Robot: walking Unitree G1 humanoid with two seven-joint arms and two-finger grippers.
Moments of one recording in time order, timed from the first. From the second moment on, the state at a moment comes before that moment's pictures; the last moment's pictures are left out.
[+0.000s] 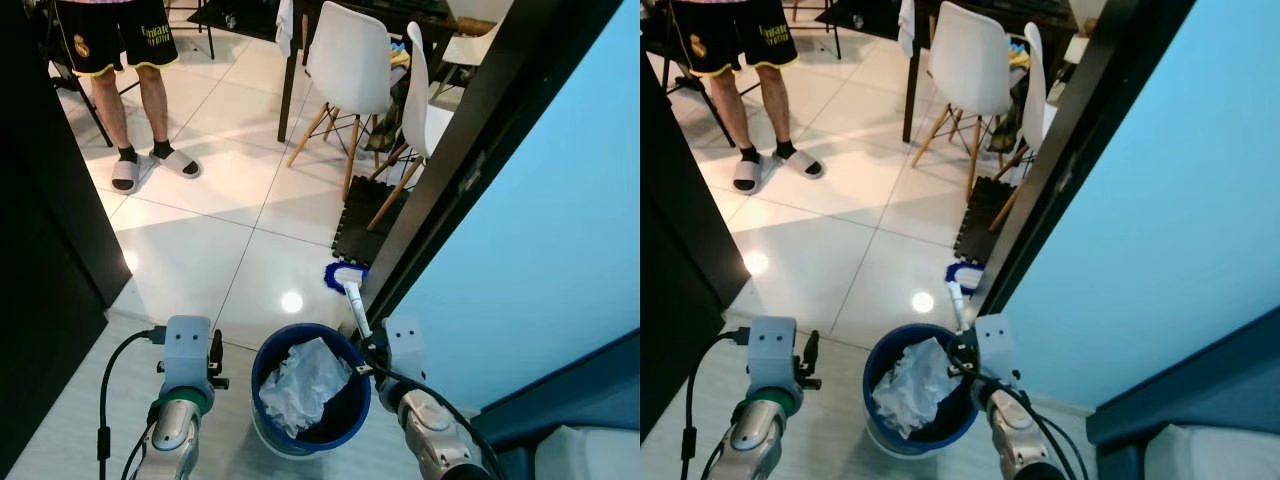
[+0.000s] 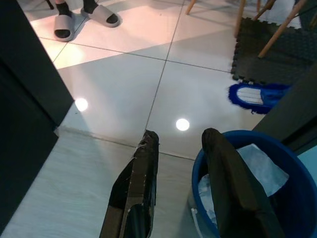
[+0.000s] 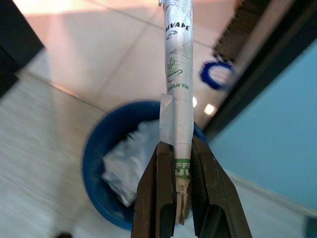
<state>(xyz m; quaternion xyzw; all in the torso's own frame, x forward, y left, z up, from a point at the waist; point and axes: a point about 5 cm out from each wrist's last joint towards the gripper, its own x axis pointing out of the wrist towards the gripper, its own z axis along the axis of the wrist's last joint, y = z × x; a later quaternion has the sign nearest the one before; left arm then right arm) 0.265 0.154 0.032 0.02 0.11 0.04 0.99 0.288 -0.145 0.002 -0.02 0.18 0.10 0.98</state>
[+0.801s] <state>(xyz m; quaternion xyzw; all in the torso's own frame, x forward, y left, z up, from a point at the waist) 0.264 0.152 0.031 0.02 0.12 0.04 0.99 0.279 -0.130 -0.008 0.01 0.21 0.14 0.97</state>
